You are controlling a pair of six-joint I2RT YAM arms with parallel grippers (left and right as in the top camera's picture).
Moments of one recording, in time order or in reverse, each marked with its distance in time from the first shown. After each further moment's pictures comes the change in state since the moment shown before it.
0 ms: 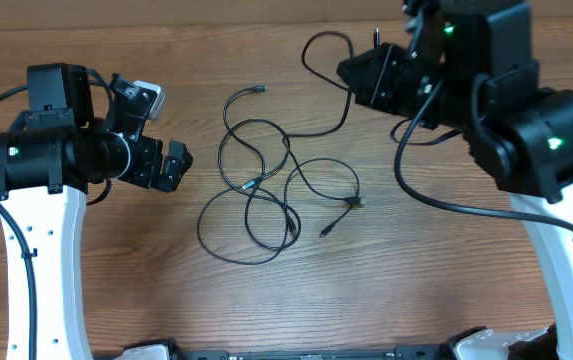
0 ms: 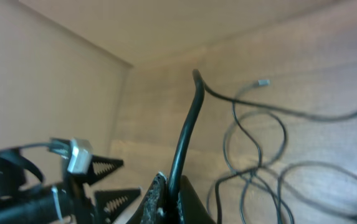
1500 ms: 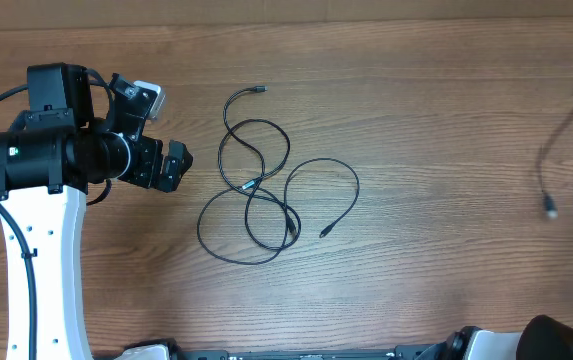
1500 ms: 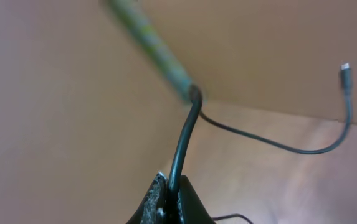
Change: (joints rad) left arm 0.000 0.000 0.000 0.000 0.000 0.000; right arm -0.890 0.000 0.048 0.095 0.581 0.020
